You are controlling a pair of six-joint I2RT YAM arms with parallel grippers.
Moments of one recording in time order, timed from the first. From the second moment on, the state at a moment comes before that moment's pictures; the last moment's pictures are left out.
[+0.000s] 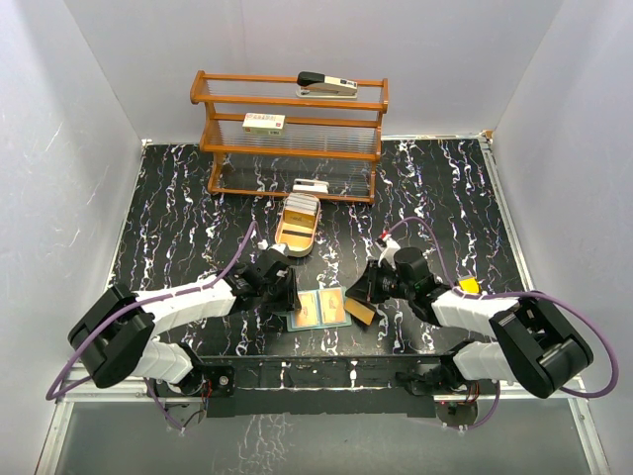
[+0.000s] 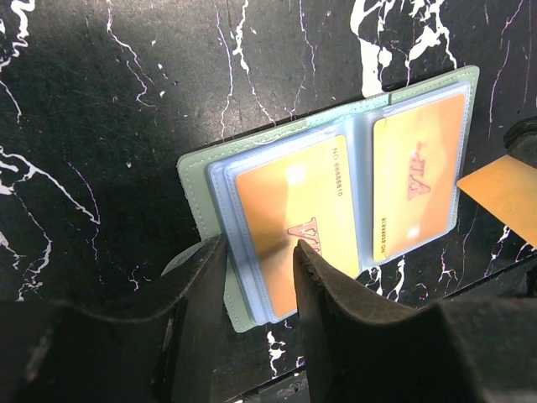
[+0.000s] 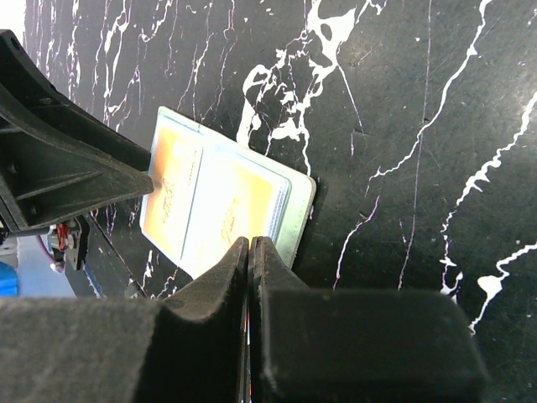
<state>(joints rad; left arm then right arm) -0.83 1.35 0.61 -0.26 -0.01 -0.79 0.52 1.27 0.30 0.40 -0.44 0.63</state>
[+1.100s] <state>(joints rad) -0.83 1.33 0.57 -0.19 0.02 -0.79 0.52 1.27 0.28 0.42 -0.39 0.61</state>
